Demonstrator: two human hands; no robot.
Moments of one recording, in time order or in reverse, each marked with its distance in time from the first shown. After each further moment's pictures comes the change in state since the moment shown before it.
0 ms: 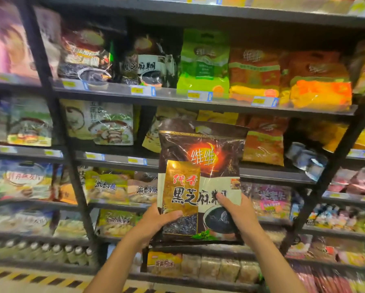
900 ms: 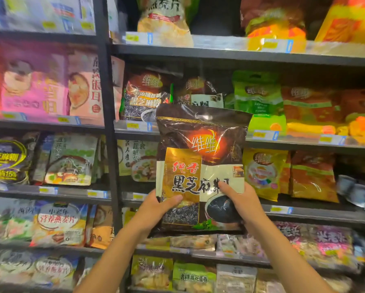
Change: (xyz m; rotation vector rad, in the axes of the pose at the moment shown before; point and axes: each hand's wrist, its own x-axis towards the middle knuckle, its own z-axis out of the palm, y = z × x) left_hand 0.028 0.098 -0.270 0.048 0.135 0.198; right_hand 0.071 -0.121 0.257 0.057 0.029 -0.171
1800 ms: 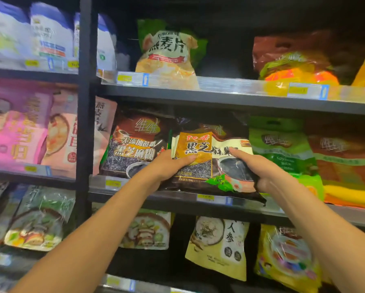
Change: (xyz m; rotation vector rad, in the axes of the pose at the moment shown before) left_hand 0.245 0.204 -0.012 0.227 0.034 0.294; right_hand 0.292 -0.146 0.000 0.068 -0.193 0.085
